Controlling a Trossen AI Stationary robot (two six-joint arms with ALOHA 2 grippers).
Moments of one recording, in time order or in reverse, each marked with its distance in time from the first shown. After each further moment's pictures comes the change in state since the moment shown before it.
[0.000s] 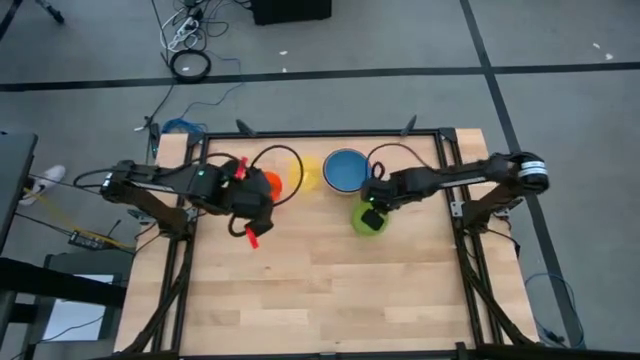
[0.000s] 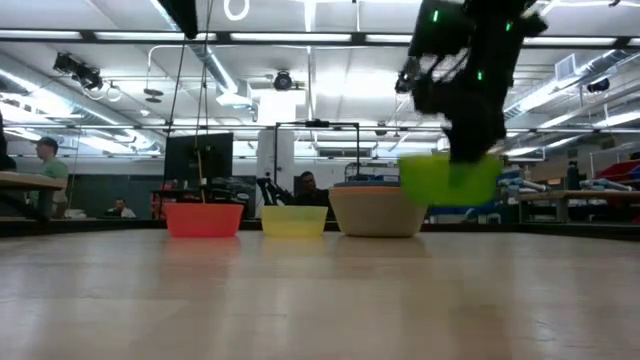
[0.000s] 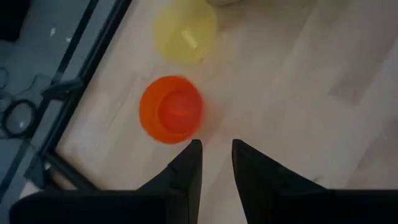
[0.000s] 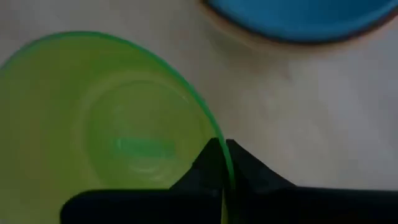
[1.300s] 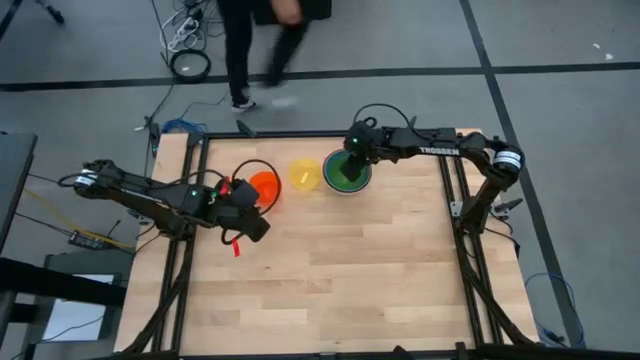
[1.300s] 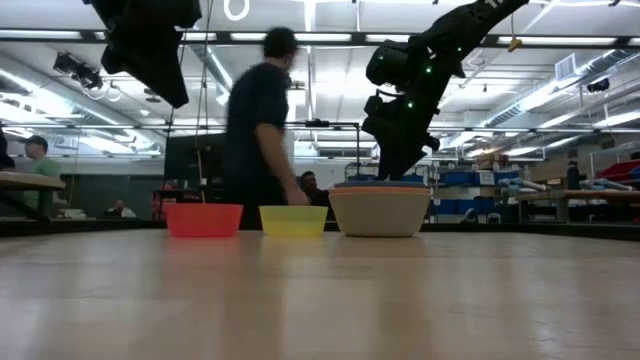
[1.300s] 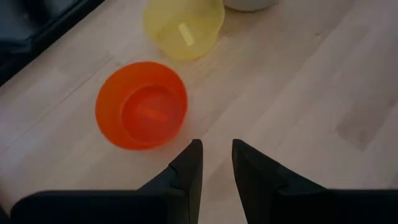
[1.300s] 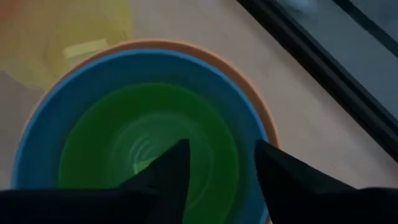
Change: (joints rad) left arm -0.032 -0.293 -0.633 0.541 -0.073 -0.194; right arm -0.381 0.225 0.238 0.228 -0.032 -0.331
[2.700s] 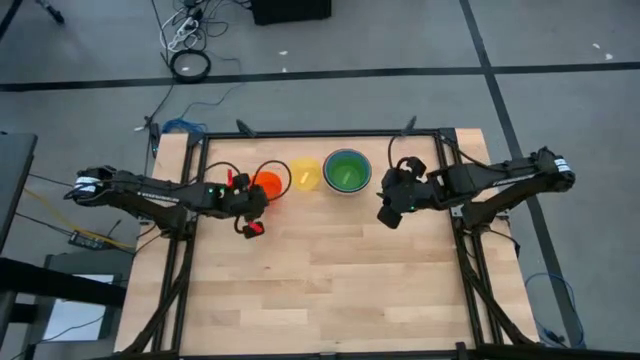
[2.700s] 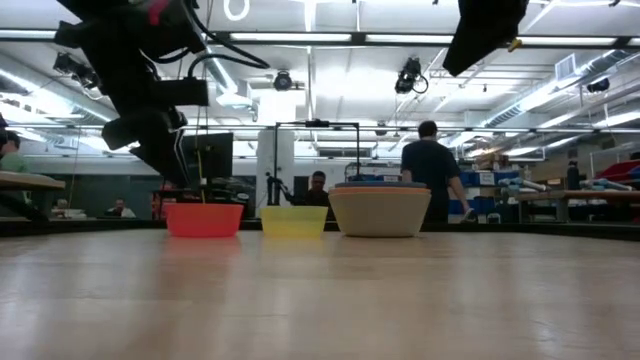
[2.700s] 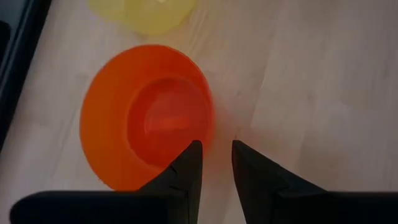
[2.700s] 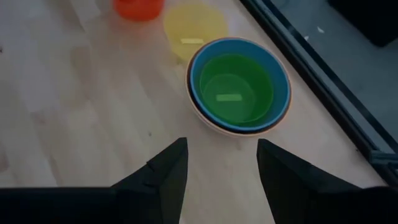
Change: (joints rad) left arm 0.256 0.006 -0.359 0.425 0.164 0.743; right arm 0.635 -0.448 -0.002 -0.458 0.386 0.312
